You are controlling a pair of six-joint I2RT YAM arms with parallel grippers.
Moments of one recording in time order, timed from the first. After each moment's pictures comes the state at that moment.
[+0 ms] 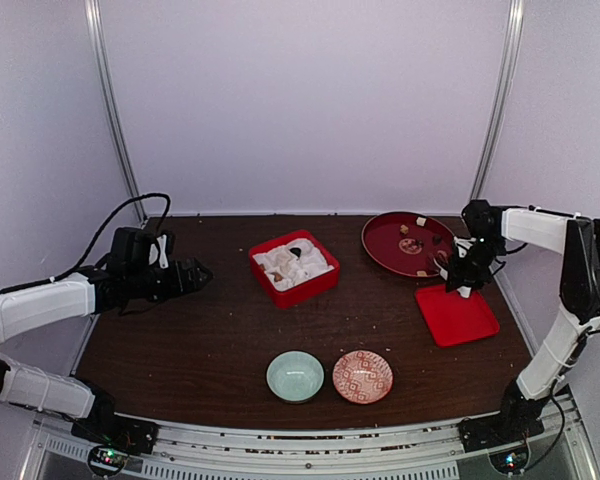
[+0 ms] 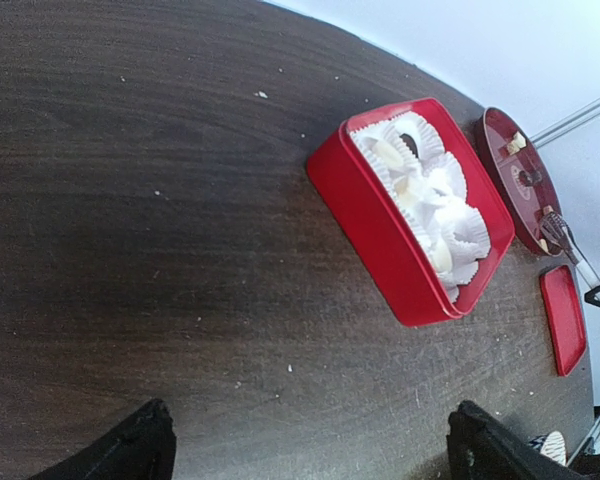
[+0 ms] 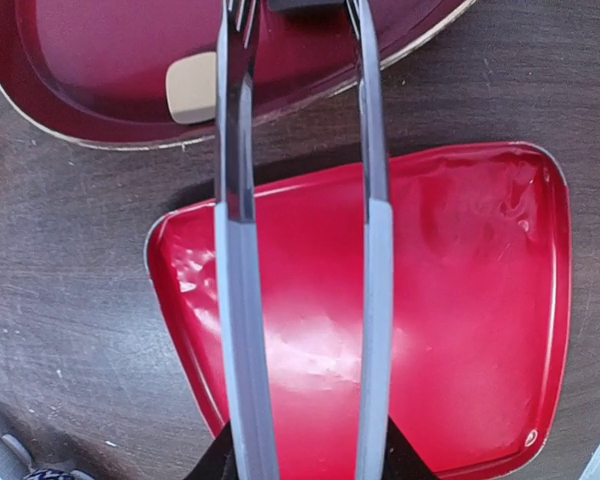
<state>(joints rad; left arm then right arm) -0.38 1.20 0.66 -0.11 0.17 -0.55 0.06 1.69 1.21 -0.86 -0.13 0.16</state>
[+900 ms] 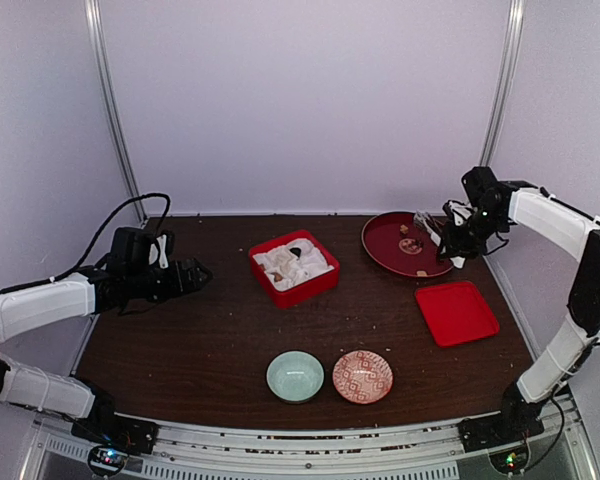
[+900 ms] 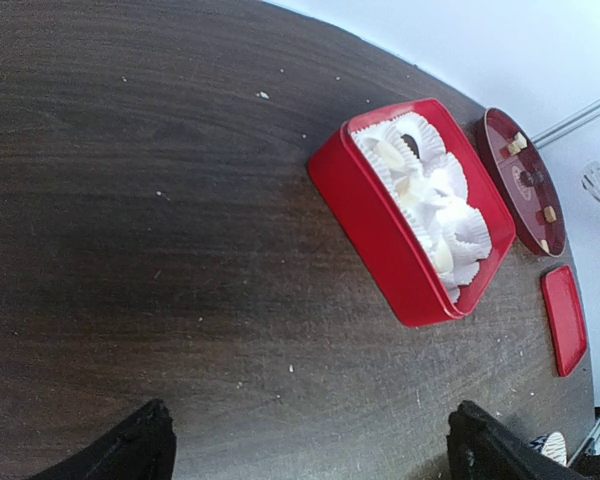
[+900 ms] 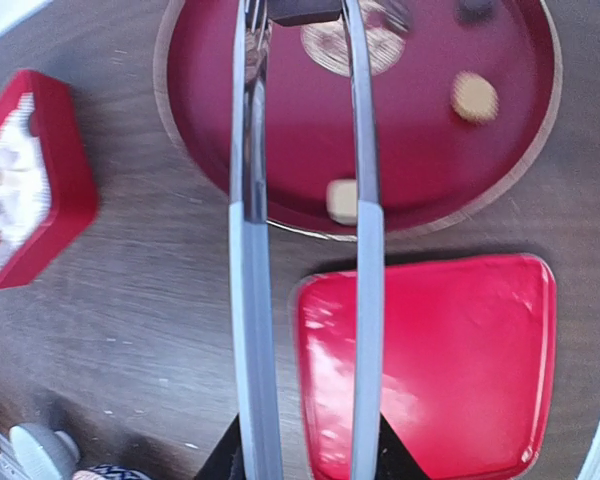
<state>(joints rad) -0.38 1.20 0.66 -0.11 0.17 -0.55 0.13 1.60 1.37 -0.89 -0.16 0.16</state>
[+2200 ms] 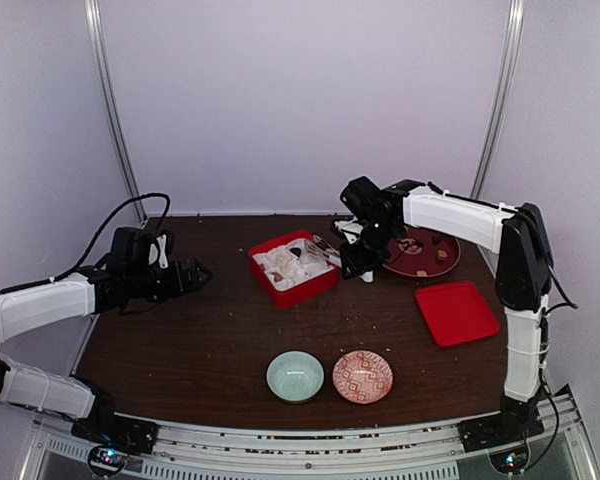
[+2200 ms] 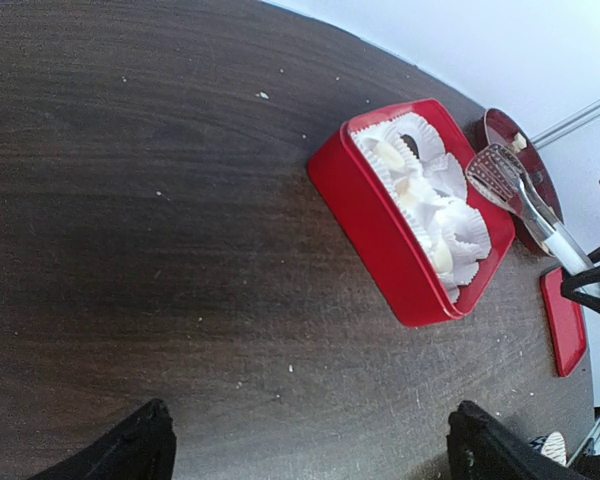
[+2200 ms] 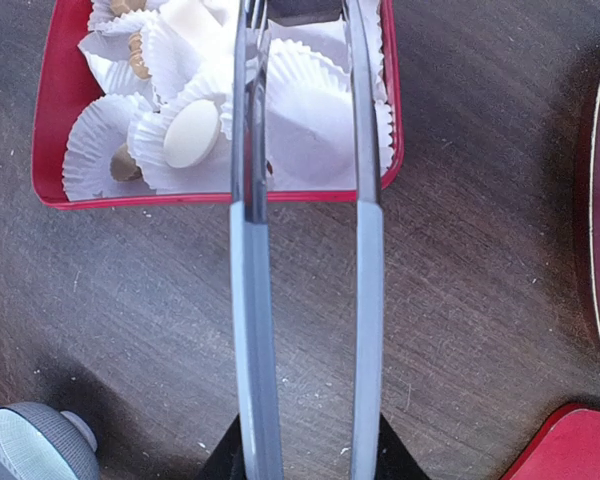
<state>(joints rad) -0.38 1.20 0.66 -0.11 0.17 -0.55 0.65 2.04 1.80 -0.96 -0.08 0.13</state>
